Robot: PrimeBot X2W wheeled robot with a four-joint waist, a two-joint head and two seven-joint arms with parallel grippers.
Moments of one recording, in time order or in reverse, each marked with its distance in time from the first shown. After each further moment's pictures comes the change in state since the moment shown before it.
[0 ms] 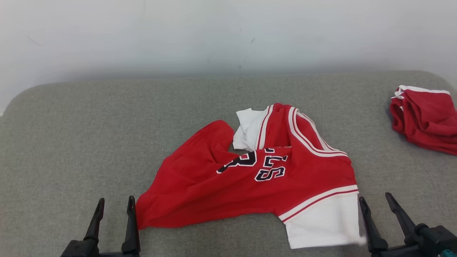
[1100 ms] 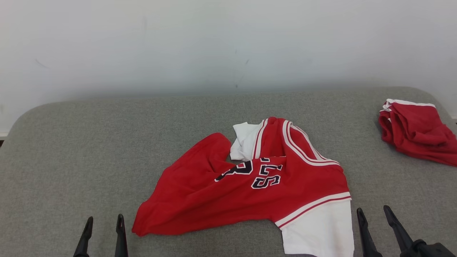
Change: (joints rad) left arm 0.077 0.000 0.070 -0.009 0.056 -0.020 0.000; right arm 0.091 0.115 -0.073 -0.076 -0.064 0.000 0.000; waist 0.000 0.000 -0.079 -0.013
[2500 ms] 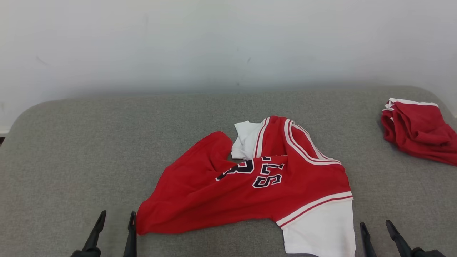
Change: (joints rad) left arm -0.009 0.061 -0.074 -0.012 0.005 -0.030 0.000; right arm 0.003 -0.012 -0.008 0.091 0.003 0.000 0.000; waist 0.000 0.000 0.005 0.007
